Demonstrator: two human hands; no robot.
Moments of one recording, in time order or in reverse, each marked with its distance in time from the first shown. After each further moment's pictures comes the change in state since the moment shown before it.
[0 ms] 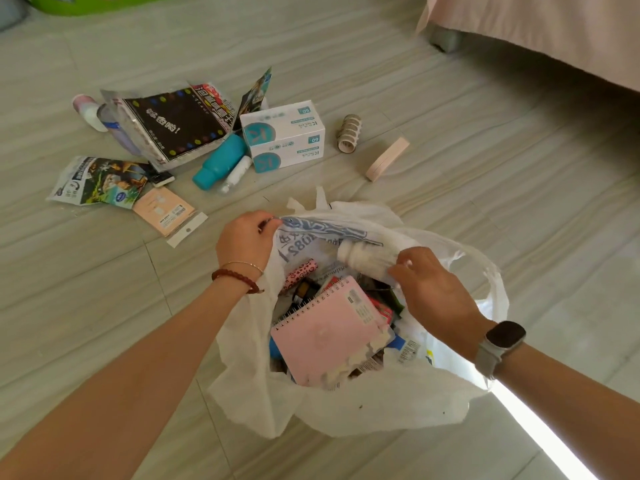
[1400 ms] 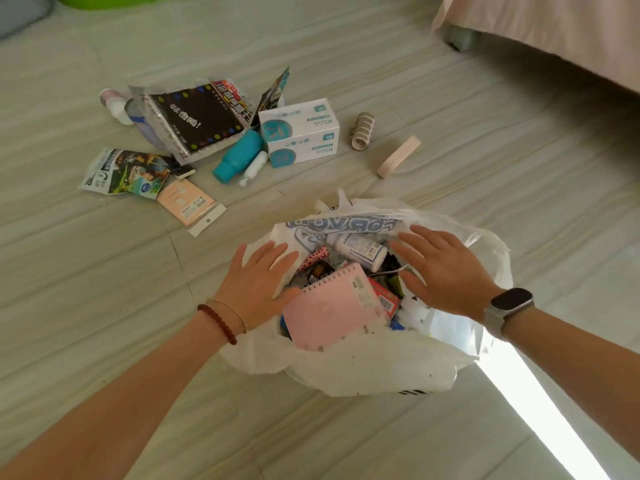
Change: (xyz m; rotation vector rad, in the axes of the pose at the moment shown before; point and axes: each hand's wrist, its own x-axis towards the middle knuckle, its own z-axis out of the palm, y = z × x) left_hand -0.068 -0.025 -0.039 0.565 -0.561 0.355; right_hand 0.010 0.015 -0.008 -0.246 -0.125 -0.140
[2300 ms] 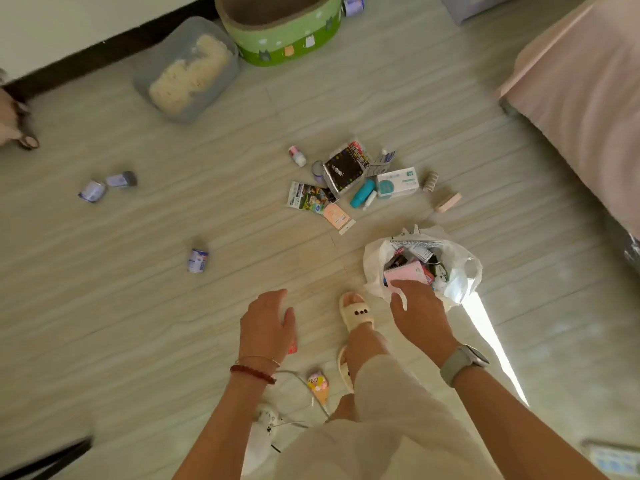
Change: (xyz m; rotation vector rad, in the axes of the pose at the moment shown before) left_hand -0.386 -0.062 -0.499 -0.549 0.094 -0.658; right_hand -0.052 -0.272 -0.570 0.763 -0.300 0.482
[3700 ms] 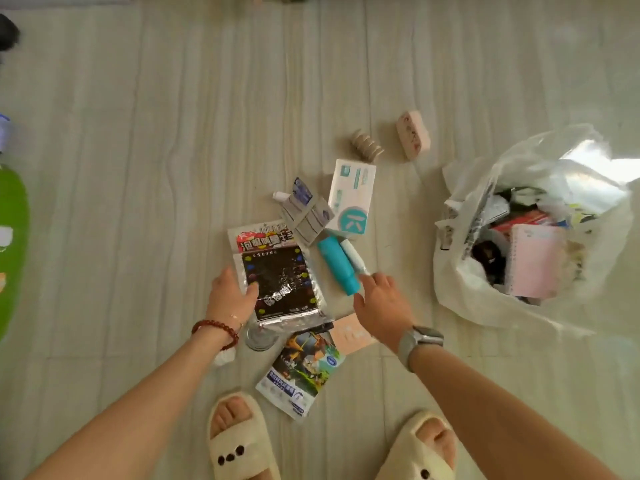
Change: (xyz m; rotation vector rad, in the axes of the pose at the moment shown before) left_hand 0.704 0.079 0.244 0.467 -0.563 0.584; right_hand 0.537 0.033 0.236 0.418 0.321 0.752
